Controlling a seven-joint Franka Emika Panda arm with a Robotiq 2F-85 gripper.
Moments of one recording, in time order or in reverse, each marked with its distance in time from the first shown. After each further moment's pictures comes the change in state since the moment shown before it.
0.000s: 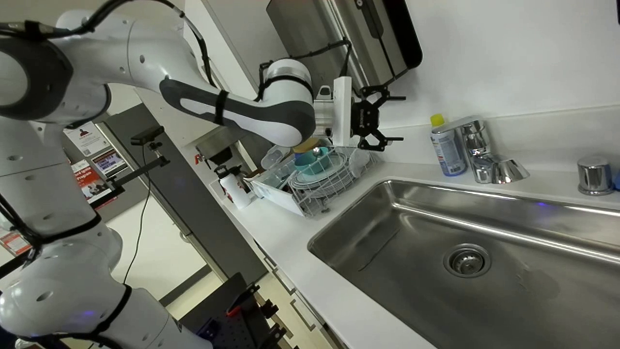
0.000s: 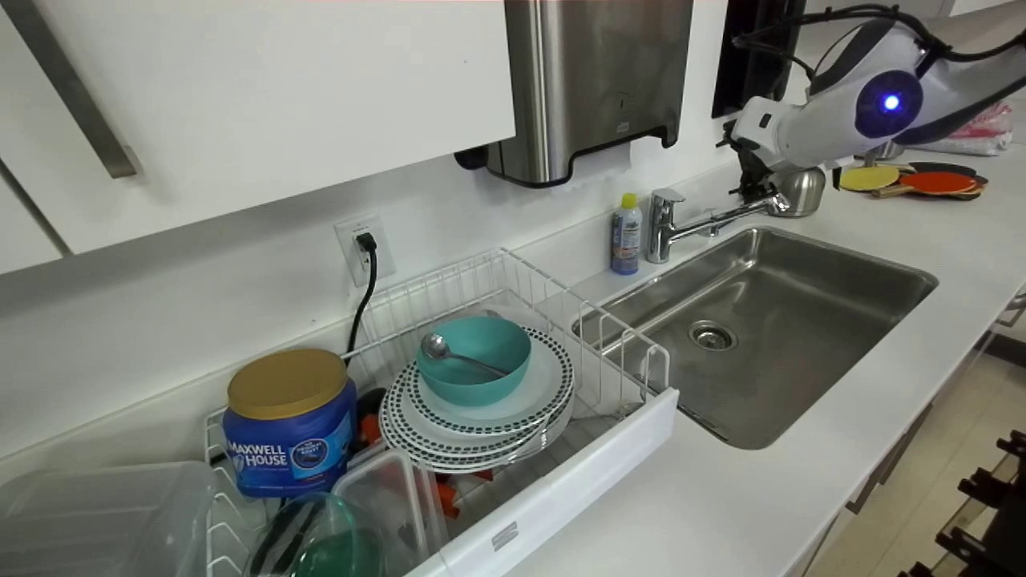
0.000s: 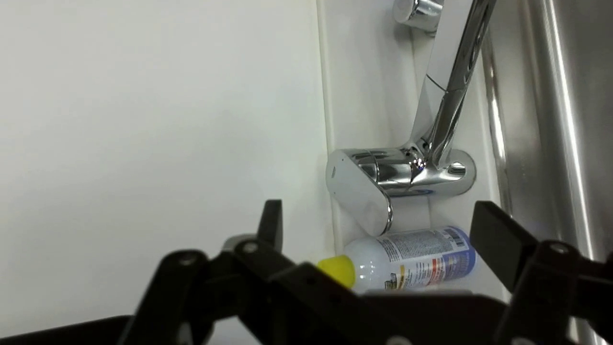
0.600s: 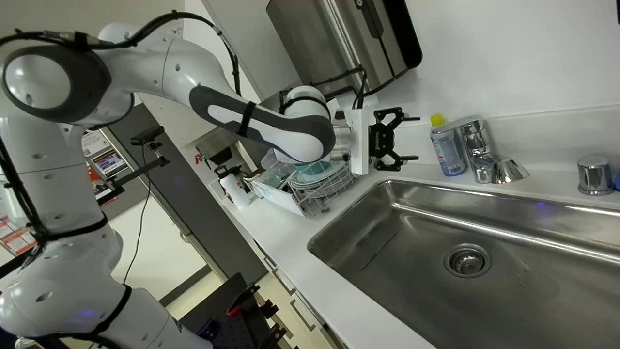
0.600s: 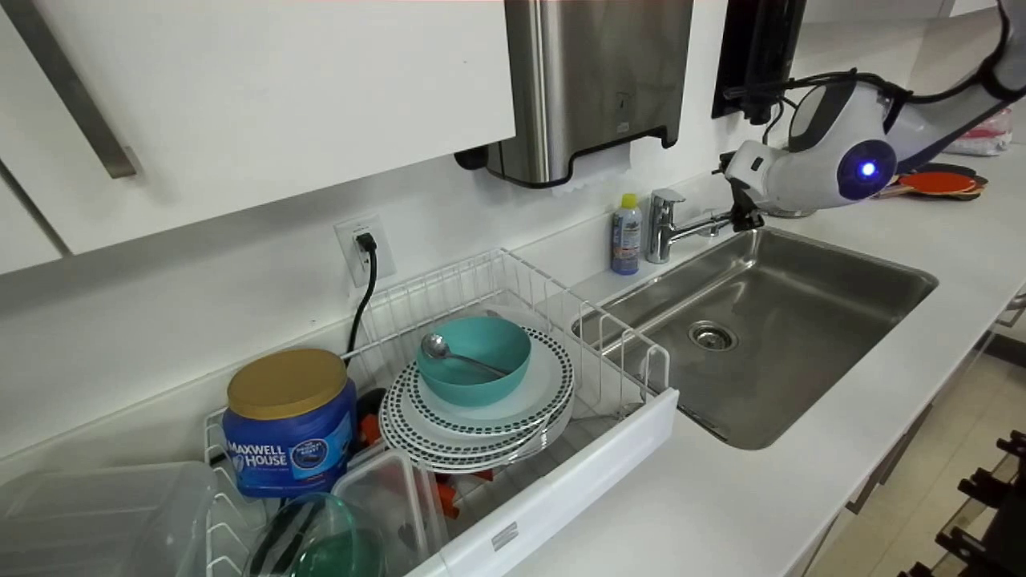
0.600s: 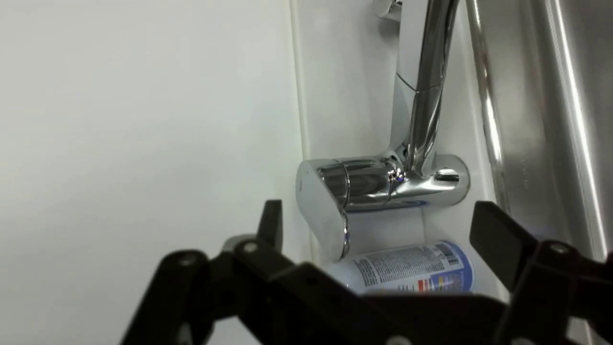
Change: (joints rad) arm -0.007 0.125 0.029 0.018 -0.219 -0.141 0.293
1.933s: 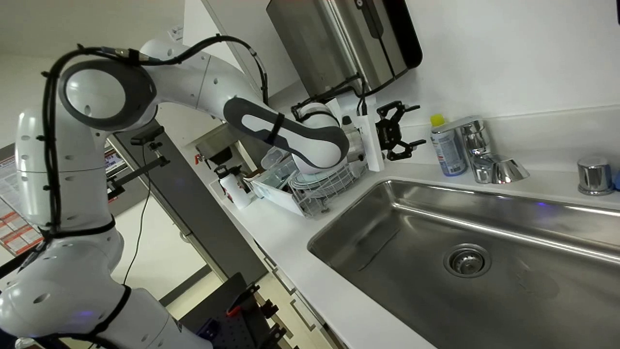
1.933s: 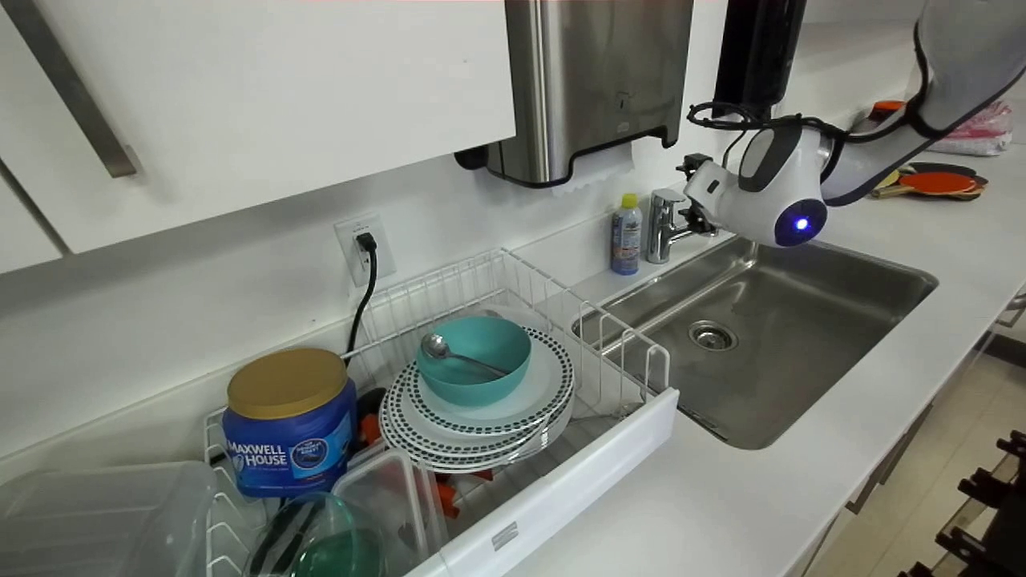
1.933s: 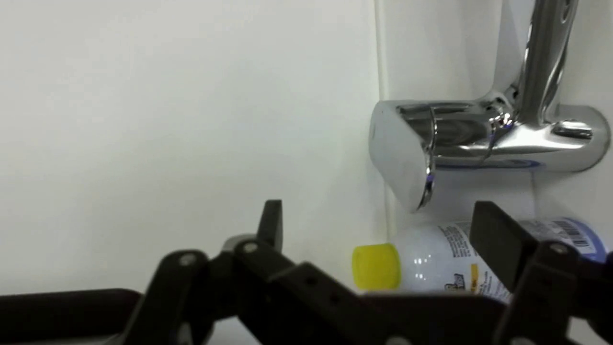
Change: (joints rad) arm -0.024 0.148 0.140 0.107 -0.098 -0.302 0.110
